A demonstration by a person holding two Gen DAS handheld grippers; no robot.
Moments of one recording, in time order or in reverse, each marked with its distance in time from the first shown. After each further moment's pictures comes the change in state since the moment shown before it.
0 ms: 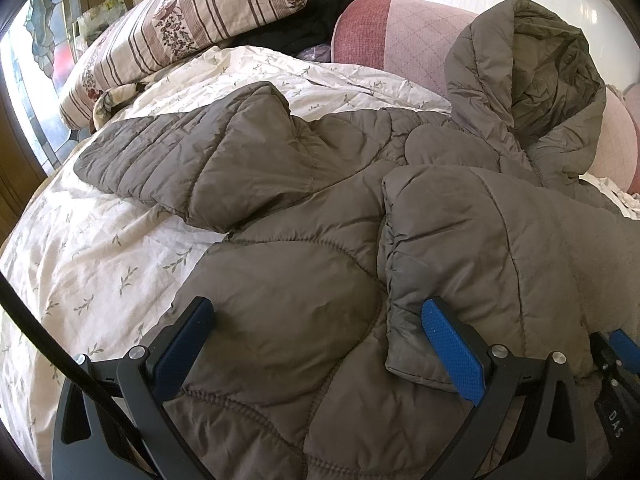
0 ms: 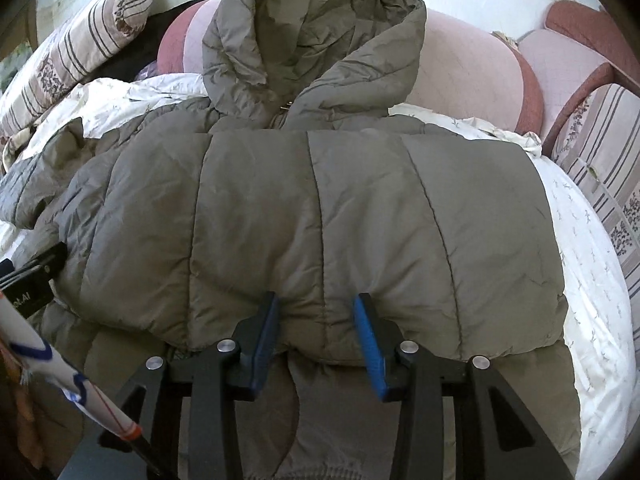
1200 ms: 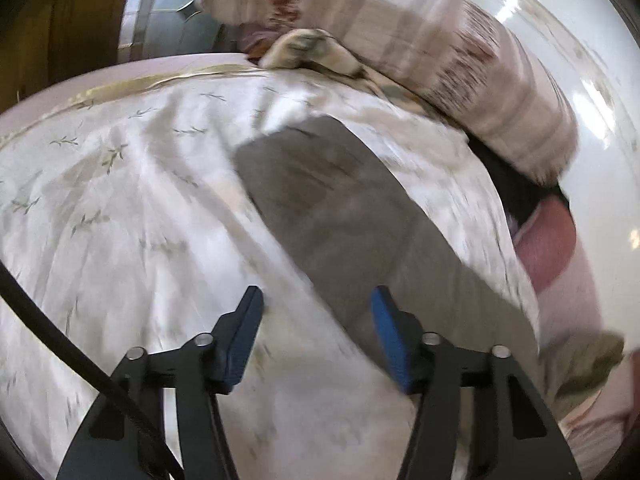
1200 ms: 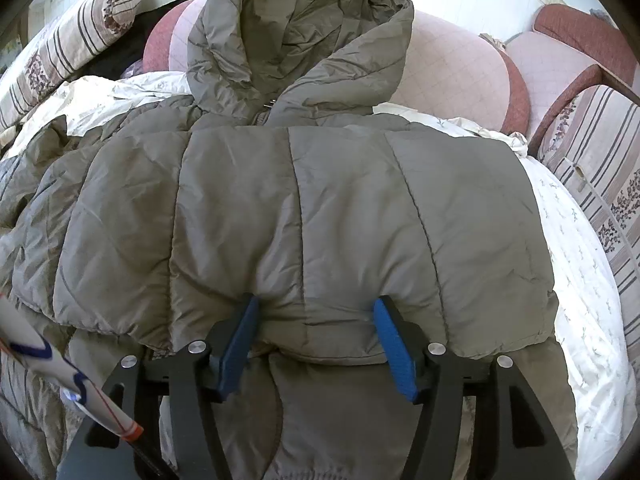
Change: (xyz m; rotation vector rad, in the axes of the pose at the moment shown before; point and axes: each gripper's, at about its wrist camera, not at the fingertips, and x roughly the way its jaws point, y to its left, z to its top) left arm 0.074 0.364 0.078 -0.680 -0.046 -0.156; right arm 0.004 -0.002 0.000 0.002 -0.004 -0.065
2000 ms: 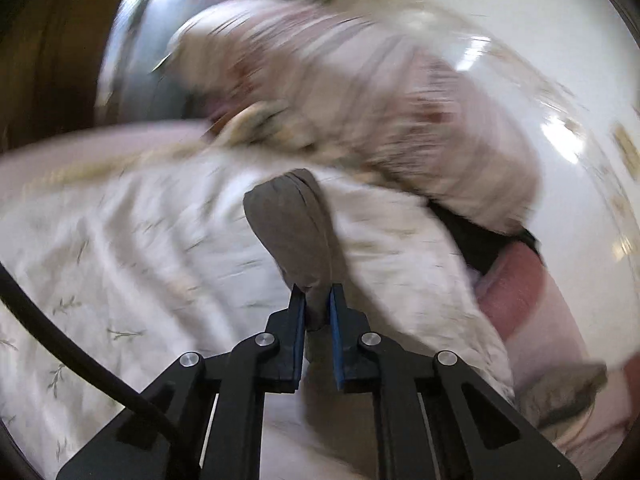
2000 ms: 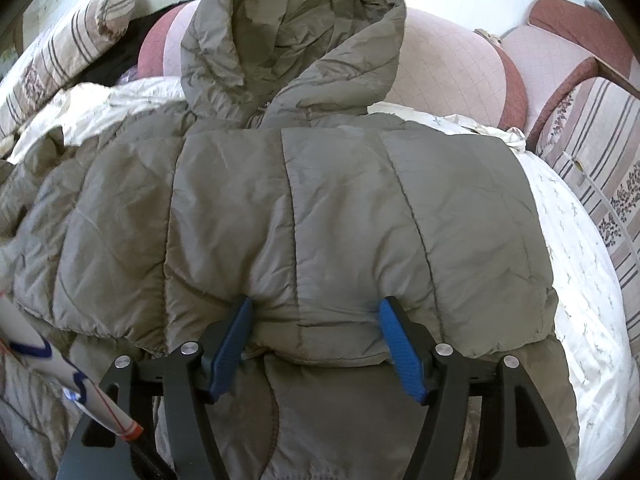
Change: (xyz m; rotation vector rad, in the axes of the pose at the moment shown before) left arm -0.045 -0.067 0.019 0.118 -0.228 -0.104; right arm -0.004 -0.006 0.003 0.040 -0.003 0.012
